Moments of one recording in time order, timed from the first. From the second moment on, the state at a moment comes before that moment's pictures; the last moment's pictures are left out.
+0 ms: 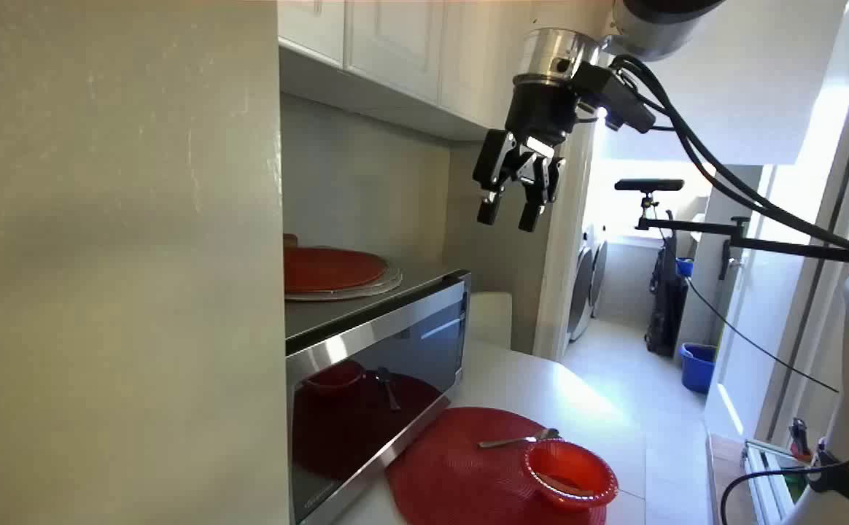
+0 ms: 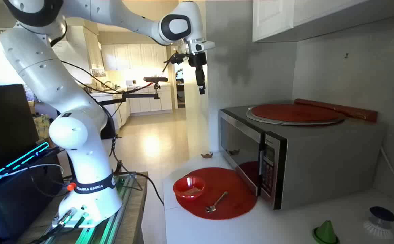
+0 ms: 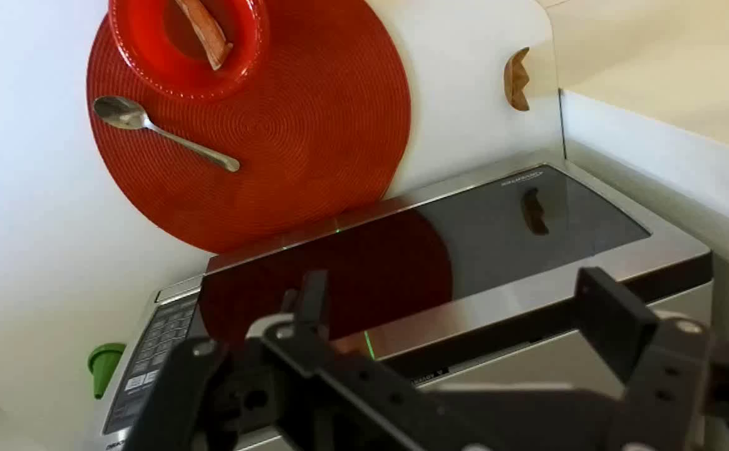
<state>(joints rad) 0.06 -0.43 0.28 -2.22 0.15 2.00 0.54</state>
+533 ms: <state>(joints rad) 0.06 -0.43 0.28 -2.22 0.14 2.00 0.54</state>
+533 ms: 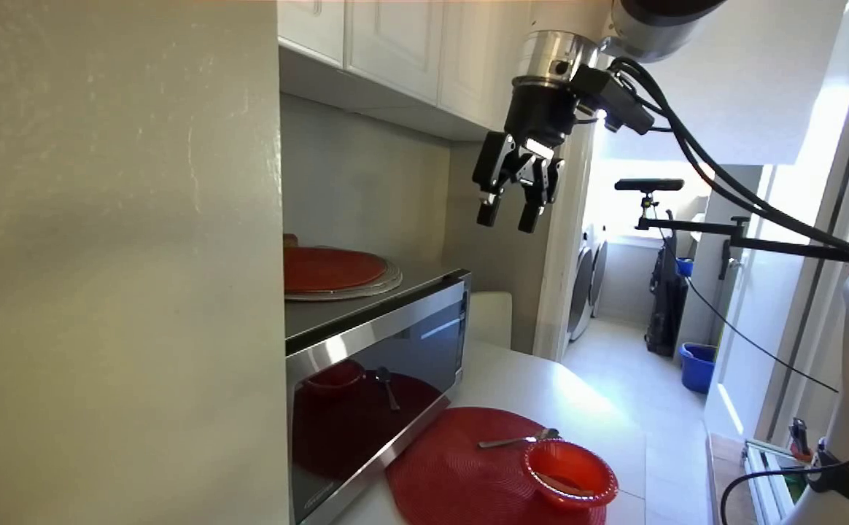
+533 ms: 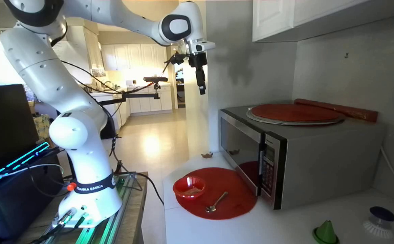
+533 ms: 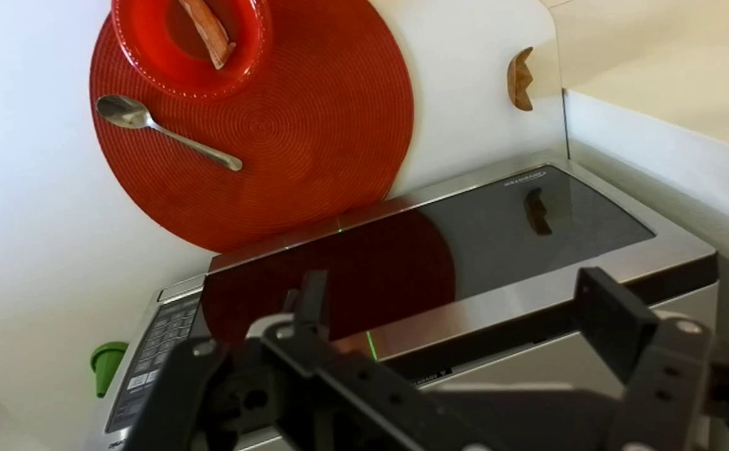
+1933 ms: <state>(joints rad) 0.02 -0.18 0.20 -2.21 -0.11 2.28 0.53</state>
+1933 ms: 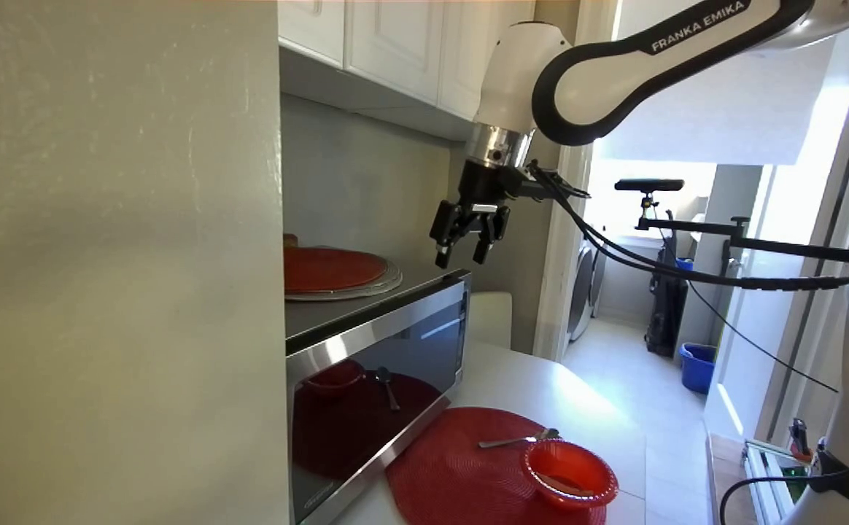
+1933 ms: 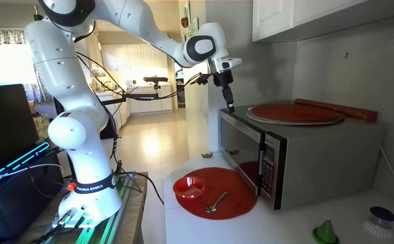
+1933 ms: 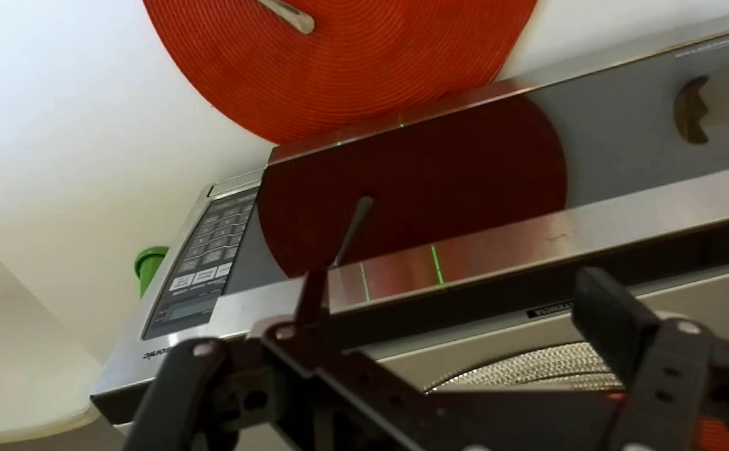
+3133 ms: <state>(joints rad) 0.02 -0.15 0.17 -2.20 -0.29 2.37 0.44</state>
